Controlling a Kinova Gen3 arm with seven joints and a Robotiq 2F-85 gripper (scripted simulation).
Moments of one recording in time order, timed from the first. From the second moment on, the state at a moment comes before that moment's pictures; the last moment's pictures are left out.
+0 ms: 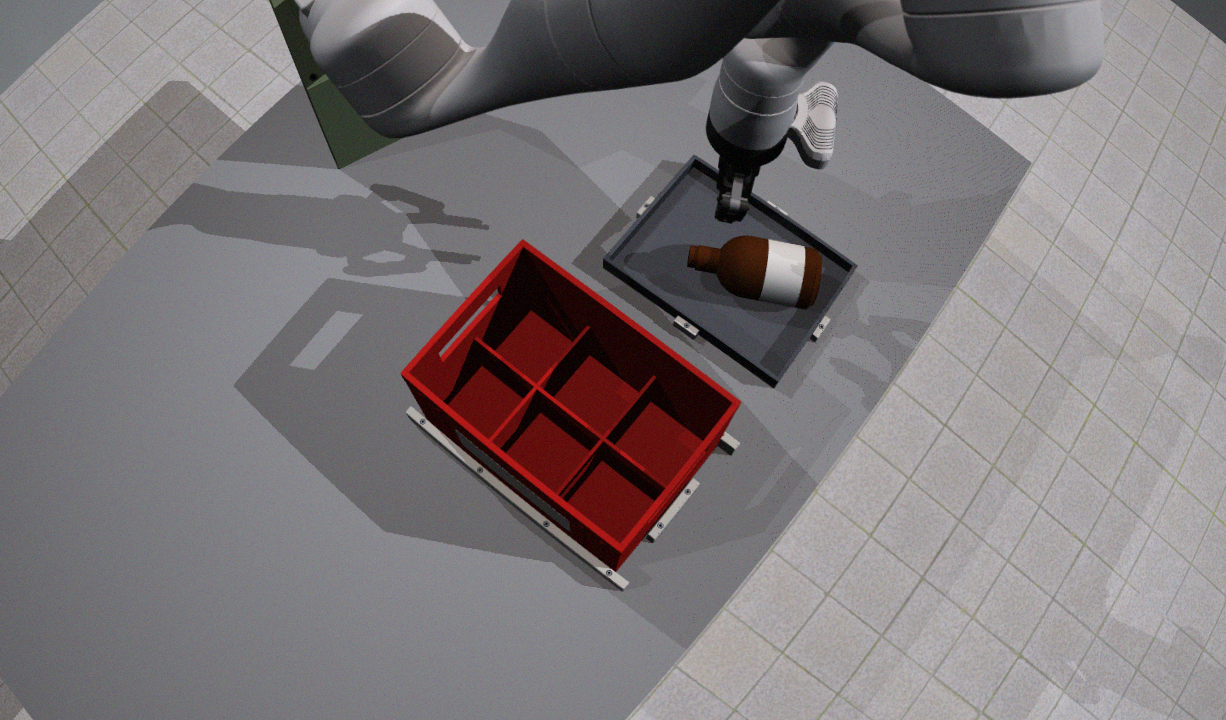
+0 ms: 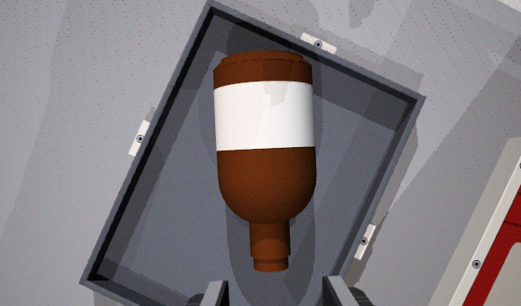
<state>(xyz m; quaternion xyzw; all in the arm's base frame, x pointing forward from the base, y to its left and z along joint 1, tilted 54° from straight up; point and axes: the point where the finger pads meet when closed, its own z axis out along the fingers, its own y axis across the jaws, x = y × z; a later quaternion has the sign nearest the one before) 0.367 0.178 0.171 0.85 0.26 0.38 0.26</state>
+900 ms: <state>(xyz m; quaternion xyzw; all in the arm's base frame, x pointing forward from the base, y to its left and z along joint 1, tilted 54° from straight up) 0.368 0.178 0.171 0.85 0.26 0.38 0.26</state>
